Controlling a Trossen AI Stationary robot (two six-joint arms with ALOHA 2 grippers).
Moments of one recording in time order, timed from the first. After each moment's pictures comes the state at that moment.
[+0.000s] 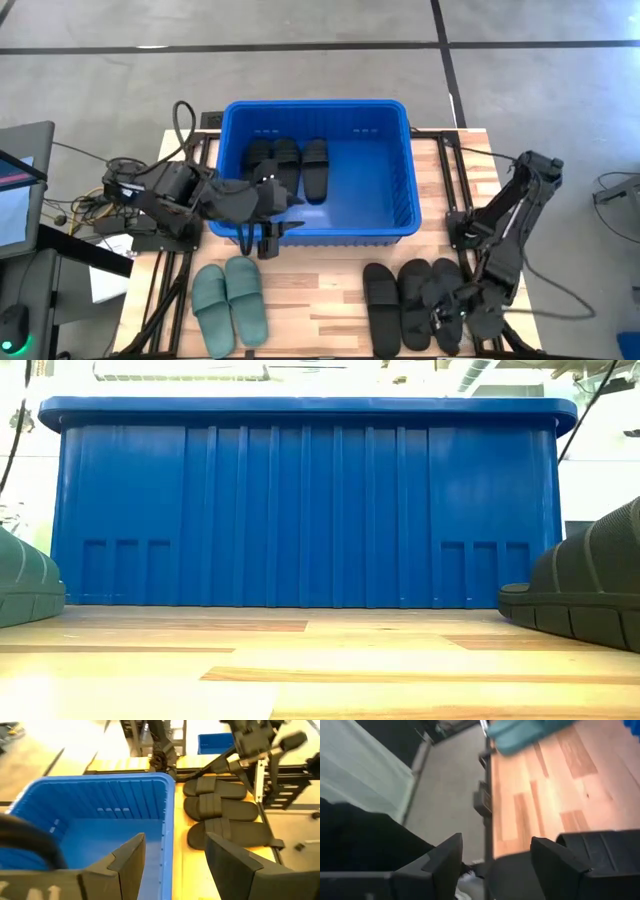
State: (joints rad) left arm -0.34 1.58 2.04 -1.05 -0.39 -0.17; right arm 1.07 1.33 0.96 -0.33 0.56 0.95
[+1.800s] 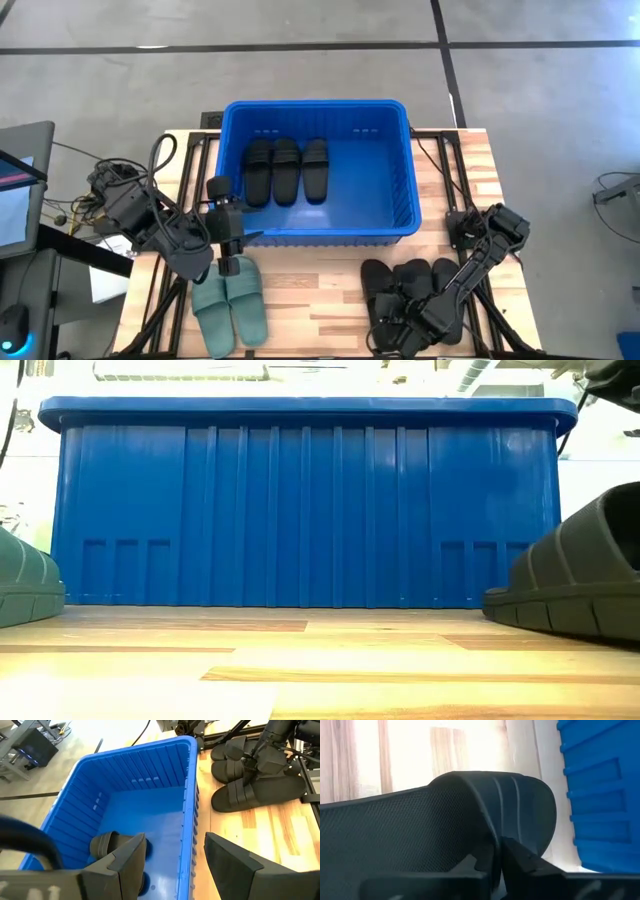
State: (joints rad) left arm -0.64 1.52 2.04 -1.43 -0.78 -0.40; right arm 0.88 1.93 1.33 -1.02 0.55 0.89
